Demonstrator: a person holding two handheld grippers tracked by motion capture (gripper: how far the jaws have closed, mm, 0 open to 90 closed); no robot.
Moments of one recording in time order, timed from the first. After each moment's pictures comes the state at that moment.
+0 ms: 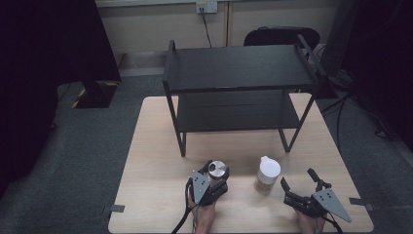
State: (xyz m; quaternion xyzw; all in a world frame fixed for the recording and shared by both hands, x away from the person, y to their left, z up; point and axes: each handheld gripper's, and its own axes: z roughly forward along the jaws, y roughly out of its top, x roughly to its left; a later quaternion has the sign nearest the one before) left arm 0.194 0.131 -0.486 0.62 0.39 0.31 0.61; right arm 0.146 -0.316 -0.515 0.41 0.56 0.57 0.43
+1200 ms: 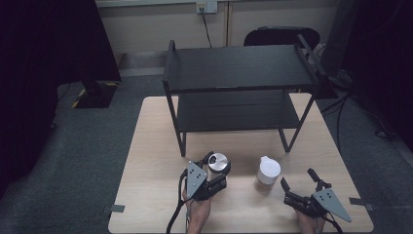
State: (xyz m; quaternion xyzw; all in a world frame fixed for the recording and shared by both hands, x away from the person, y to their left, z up) left arm 0.199 0.153 -0.431 0.63 0.34 0.30 0.63; right arm 0.146 -0.316 -0.515 0.41 0.56 0.57 0.43
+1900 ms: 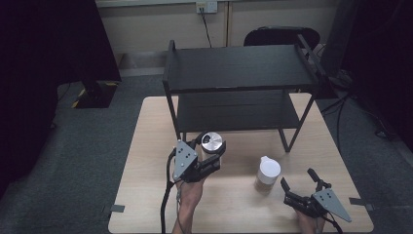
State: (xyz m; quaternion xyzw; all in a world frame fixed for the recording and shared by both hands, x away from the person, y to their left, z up) left arm 0.220 0.173 -0.371 0.62 0.30 0.31 0.65; right arm 0.146 -0.316 -0.515 0.41 0.56 0.57 0.43
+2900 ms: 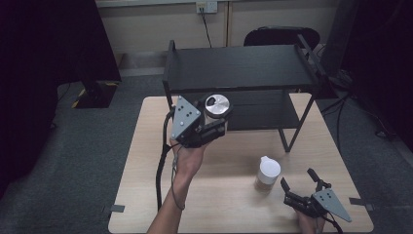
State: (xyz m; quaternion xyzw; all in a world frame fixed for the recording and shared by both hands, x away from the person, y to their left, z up) left arm 0.258 0.173 -0.266 0.63 0.26 0.32 0.66; right arm 0.146 -0.317 -0.515 0.41 0.57 0.58 0.43
